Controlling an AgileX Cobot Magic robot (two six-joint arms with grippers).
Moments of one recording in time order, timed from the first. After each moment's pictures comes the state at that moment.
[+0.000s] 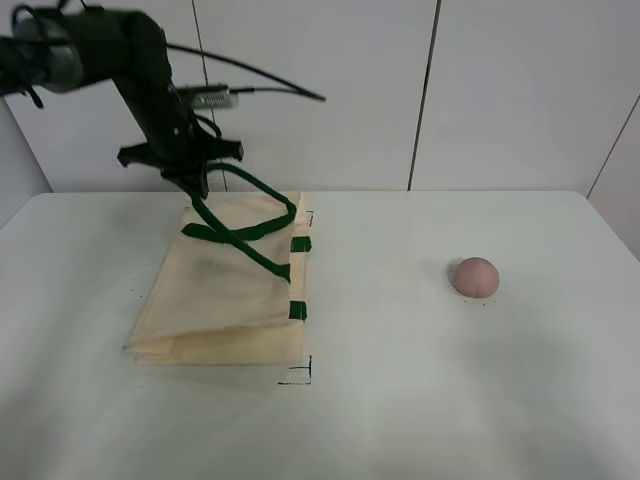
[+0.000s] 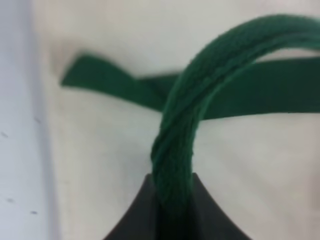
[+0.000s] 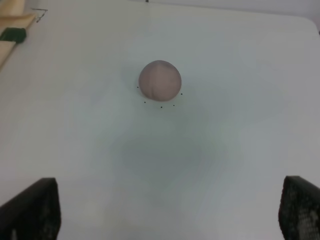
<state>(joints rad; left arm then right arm) -0.27 2.08 -1.96 0.04 1.07 -0.24 0.04 0.00 -0.49 0.08 1.03 -0.06</state>
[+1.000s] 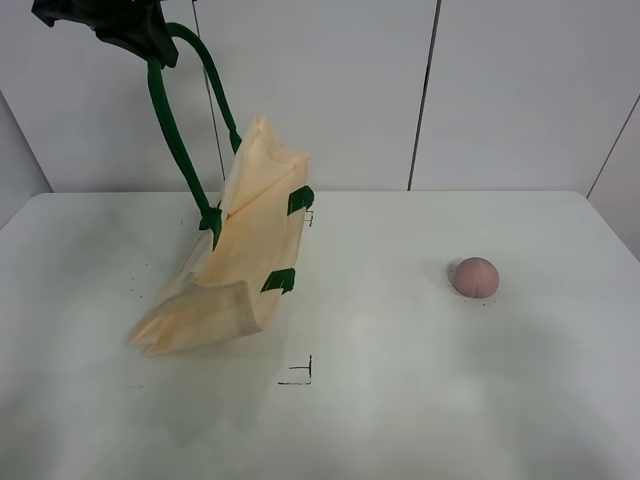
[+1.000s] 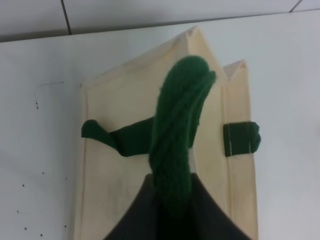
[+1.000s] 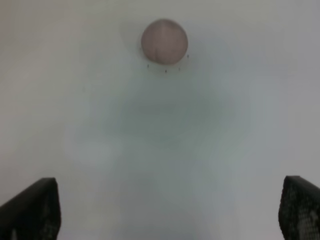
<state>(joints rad) -0.27 1.81 -2.11 -0.05 1.18 -0.15 0.04 0.25 -0.51 0.08 0.99 -0.06</state>
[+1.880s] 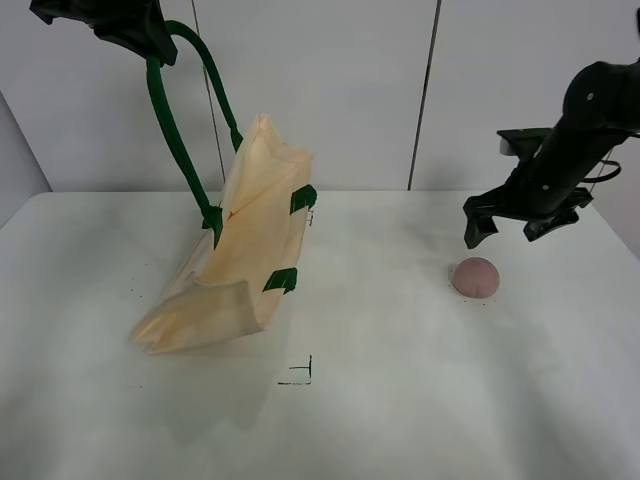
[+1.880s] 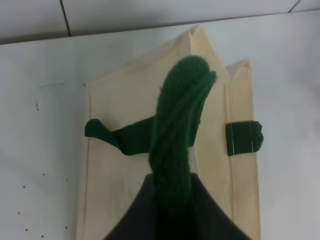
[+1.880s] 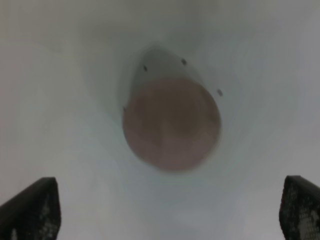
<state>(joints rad) -0.27 1.81 -2.11 -0.05 1.18 -0.14 0.09 1.92 -1.39 0.10 0.82 -0.11</state>
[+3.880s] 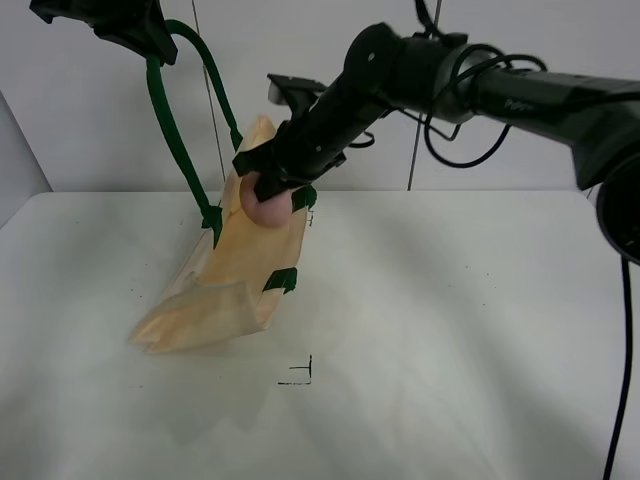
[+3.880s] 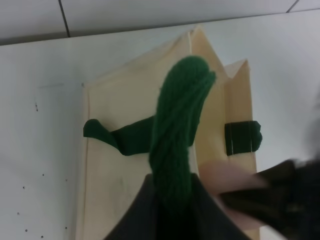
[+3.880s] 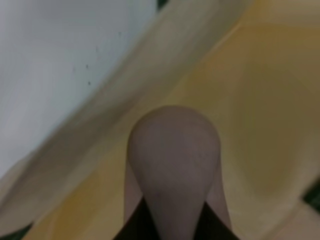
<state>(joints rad) -0.27 1.81 -2.11 -0.06 1.18 -0.14 0.58 2.22 -1.96 0.54 0.83 -0.27</state>
